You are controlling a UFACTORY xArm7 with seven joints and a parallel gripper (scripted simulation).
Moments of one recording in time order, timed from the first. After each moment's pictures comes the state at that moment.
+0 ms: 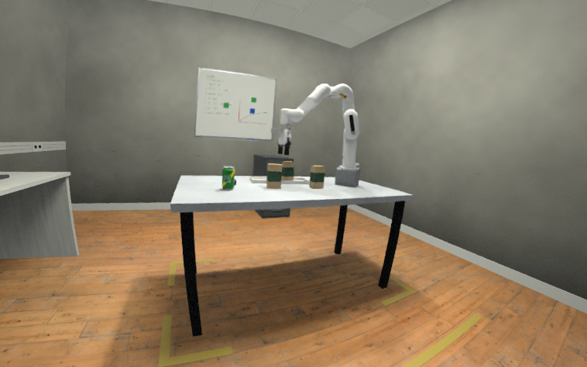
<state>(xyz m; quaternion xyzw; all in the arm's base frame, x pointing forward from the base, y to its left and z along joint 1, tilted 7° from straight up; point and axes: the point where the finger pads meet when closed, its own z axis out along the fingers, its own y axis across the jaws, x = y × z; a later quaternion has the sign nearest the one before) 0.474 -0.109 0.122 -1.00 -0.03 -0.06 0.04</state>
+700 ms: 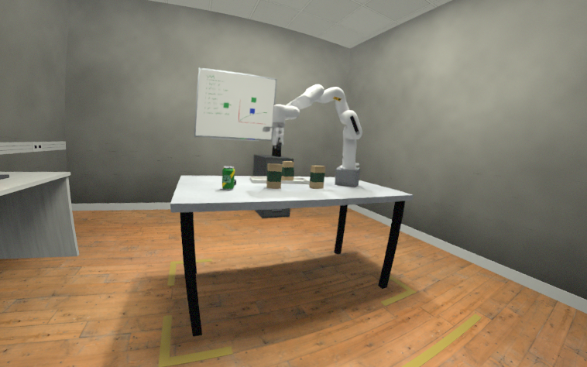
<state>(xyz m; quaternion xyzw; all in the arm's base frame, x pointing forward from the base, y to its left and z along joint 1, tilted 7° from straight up) 0.582 0.021 0.136 -0.99 0.09 -0.05 0.04</state>
